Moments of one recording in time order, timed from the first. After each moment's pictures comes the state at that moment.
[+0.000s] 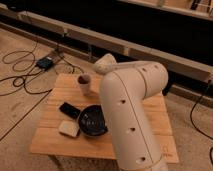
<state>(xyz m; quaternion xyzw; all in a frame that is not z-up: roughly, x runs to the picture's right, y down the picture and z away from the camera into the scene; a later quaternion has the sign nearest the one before) 0.132 0.057 0.911 -0.11 0.46 0.59 0.65</state>
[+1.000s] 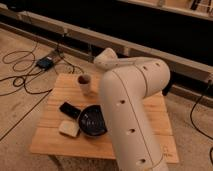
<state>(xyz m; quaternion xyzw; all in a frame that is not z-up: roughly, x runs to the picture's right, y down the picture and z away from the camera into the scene) 0.128 0.014 0.900 -0.06 0.43 0.63 0.64</state>
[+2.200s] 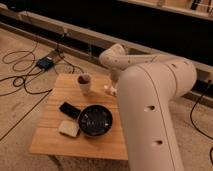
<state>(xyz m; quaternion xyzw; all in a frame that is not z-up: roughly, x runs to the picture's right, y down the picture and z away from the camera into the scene) 0.114 0.001 0.883 -0.05 0.33 0.79 0.51</state>
